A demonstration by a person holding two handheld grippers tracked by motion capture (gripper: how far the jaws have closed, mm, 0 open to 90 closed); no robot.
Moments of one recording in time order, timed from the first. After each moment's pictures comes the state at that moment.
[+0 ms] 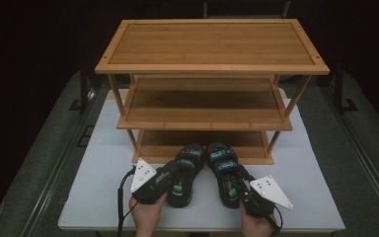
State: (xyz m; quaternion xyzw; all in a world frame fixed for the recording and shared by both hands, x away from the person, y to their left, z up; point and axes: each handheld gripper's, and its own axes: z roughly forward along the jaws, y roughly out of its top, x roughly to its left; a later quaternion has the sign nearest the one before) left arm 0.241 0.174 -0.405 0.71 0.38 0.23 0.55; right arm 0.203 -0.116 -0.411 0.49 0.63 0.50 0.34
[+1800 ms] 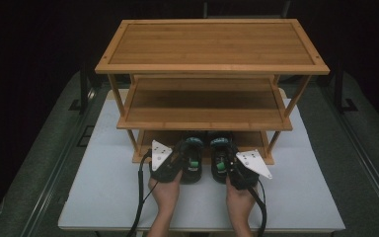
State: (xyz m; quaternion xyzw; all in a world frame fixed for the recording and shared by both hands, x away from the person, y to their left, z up) left arm 0.291 0.133 -0.407 0.67 0.42 0.27 0.55; right arm 0.266 -0.089 -0.405 0.53 0.59 0.49 0.36
